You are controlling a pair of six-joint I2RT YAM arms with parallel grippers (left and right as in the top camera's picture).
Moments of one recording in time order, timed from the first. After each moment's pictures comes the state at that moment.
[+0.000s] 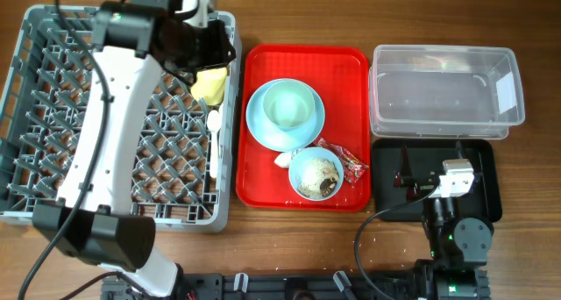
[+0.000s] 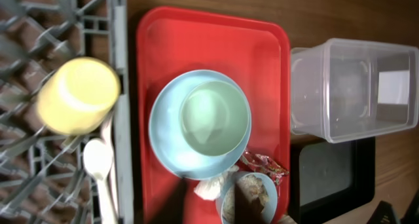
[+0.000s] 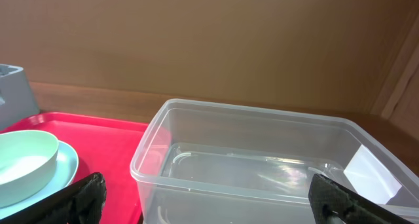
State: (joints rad) left arm -0.20 1.78 1.93 -1.23 0.34 -0.27; right arm -0.04 0.02 0.01 0.00 -0.06 -0.10
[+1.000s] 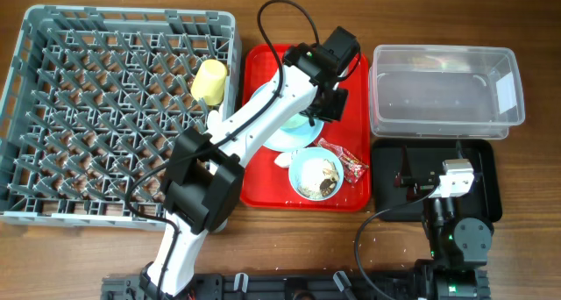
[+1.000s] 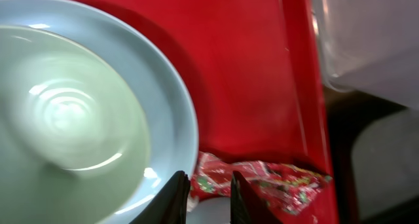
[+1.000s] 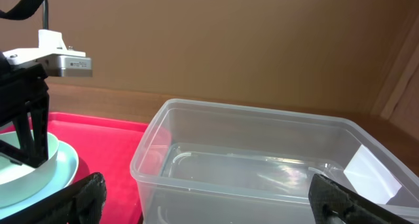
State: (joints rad) left arm -0.71 2.18 1.93 -1.07 0.09 -0.36; right arm -0.04 0.02 0.01 0.00 -0.06 -0.10
